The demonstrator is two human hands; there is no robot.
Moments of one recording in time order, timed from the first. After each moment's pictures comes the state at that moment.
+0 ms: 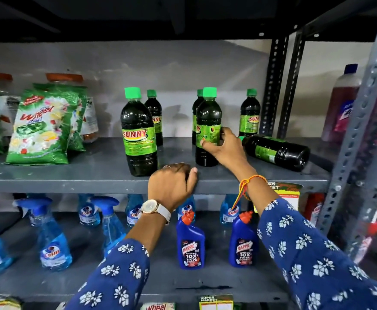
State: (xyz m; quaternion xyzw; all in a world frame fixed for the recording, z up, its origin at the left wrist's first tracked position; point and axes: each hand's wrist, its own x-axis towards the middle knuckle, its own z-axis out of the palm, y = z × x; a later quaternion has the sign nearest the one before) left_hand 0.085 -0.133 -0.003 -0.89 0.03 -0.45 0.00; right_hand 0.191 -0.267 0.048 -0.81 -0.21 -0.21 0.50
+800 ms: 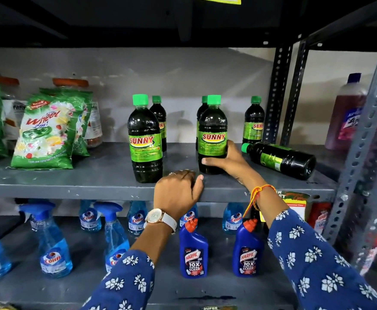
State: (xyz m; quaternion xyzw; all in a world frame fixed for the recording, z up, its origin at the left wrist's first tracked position) left_hand 0.087 -0.131 -0.005 -0.90 0.01 -0.44 0.00; right_hand 0.199 -0.269 0.041 -0.77 -0.26 -0.09 0.57
